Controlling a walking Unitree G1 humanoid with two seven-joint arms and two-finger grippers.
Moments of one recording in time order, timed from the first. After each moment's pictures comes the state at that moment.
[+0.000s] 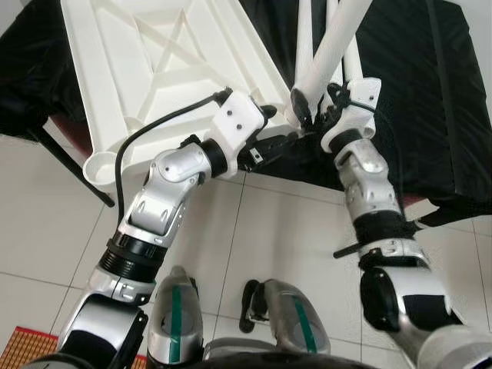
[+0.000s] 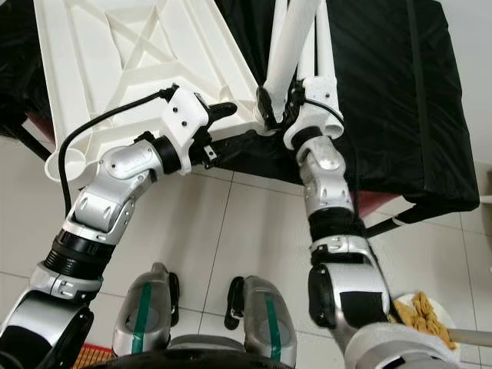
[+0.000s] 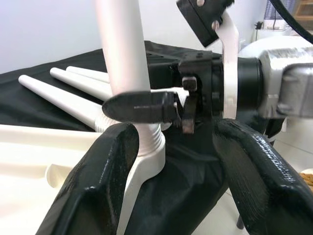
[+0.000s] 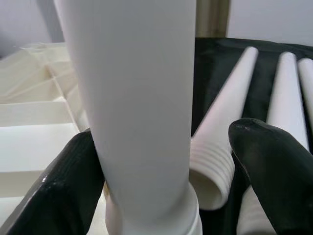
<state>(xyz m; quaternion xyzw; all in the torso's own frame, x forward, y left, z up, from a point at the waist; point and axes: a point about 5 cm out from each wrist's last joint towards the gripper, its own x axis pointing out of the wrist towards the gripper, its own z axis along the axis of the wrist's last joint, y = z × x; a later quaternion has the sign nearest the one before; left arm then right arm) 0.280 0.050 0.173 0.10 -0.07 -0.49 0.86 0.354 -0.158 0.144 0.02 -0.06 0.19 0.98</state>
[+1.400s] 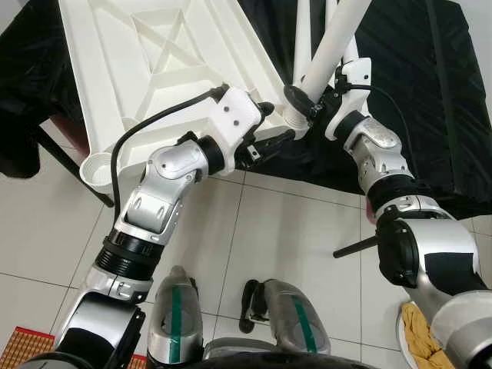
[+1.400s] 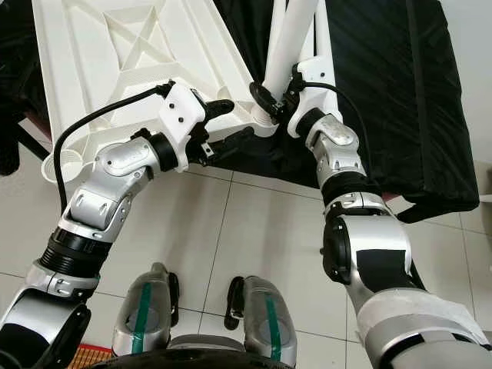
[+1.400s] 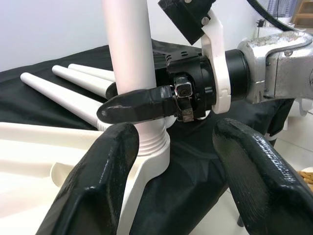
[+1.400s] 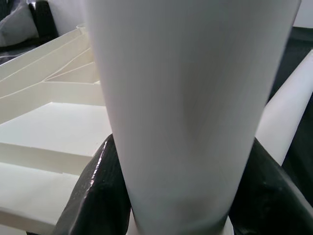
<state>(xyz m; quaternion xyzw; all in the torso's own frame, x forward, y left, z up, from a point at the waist) 0.279 0.053 0.173 0.10 -0.06 -0.49 0.86 0.371 -0.153 0.142 0.00 -0.03 0.30 0.95</state>
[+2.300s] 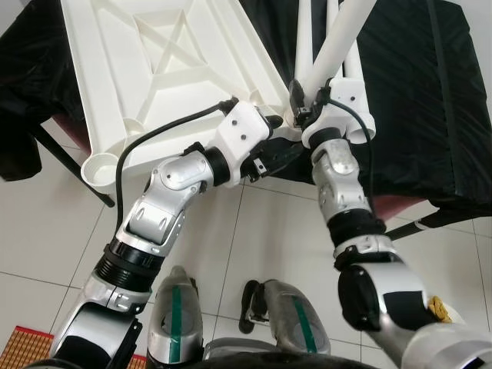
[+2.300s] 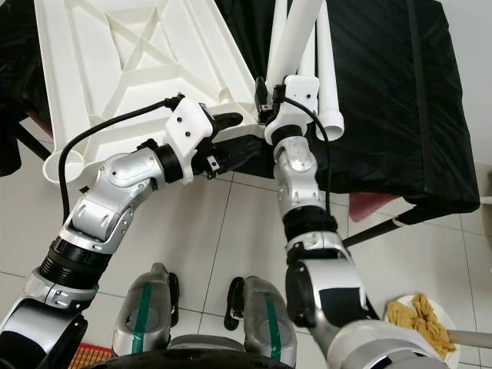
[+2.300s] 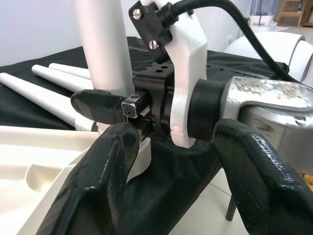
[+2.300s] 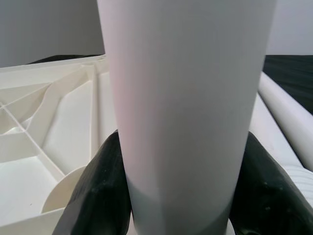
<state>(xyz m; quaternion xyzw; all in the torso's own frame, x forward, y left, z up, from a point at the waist) 0.266 0.045 0.169 0.10 -0.05 -0.52 0.85 0.342 -0.116 0.132 0.05 -0.10 0.02 0.99</state>
